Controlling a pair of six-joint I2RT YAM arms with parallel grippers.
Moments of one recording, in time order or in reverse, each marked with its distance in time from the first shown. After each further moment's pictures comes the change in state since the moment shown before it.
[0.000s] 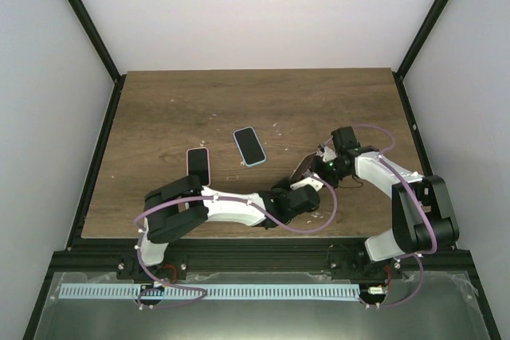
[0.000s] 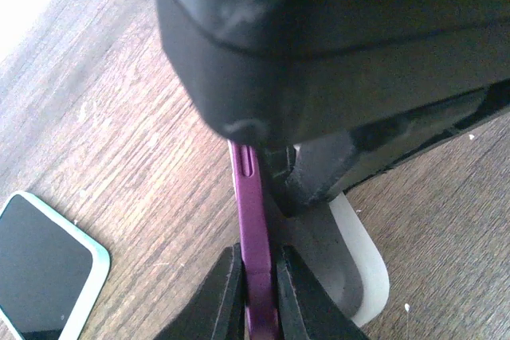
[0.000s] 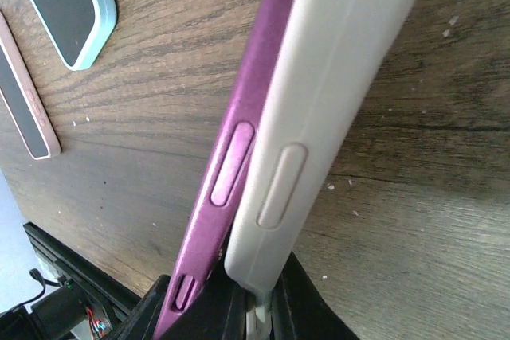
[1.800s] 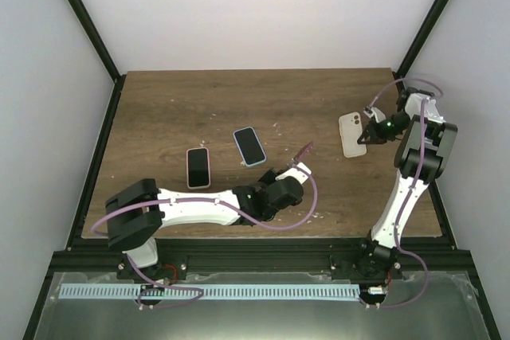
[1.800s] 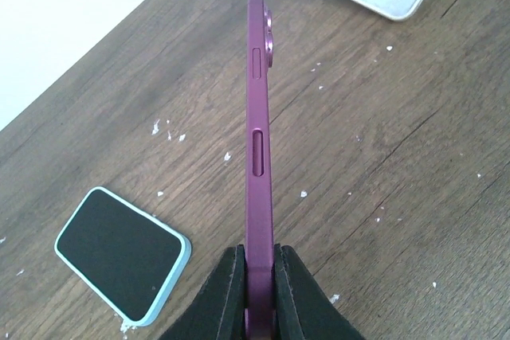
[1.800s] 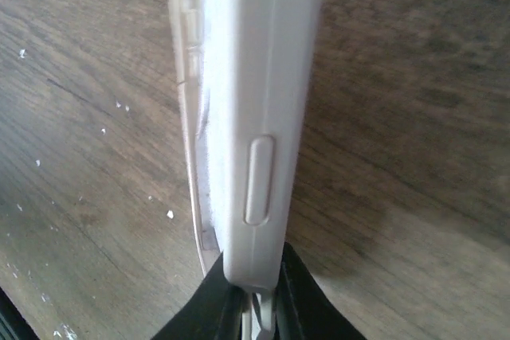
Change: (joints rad) left arm 0.009 -0.280 -0.120 -0.016 -0.002 -0.023; right arm -0.574 0.746 0.973 -0.718 0.013 -1.185
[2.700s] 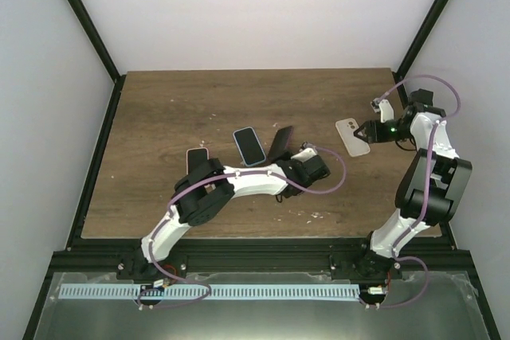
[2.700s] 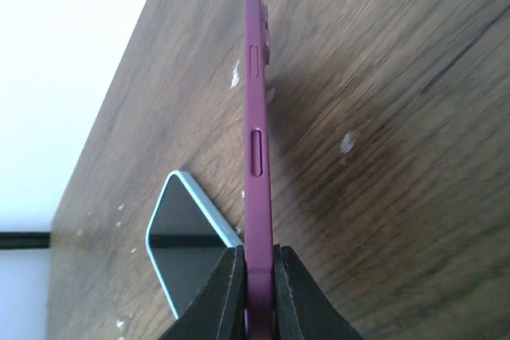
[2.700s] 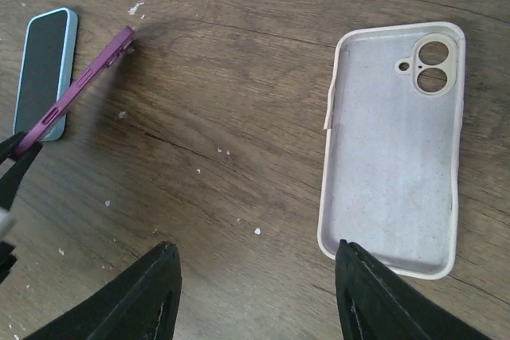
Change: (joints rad) left arm 0.144 0.534 0.541 -0.365 -0.275 0.068; right arm 0.004 -0.490 -0.404 0.344 -0.088 0.129
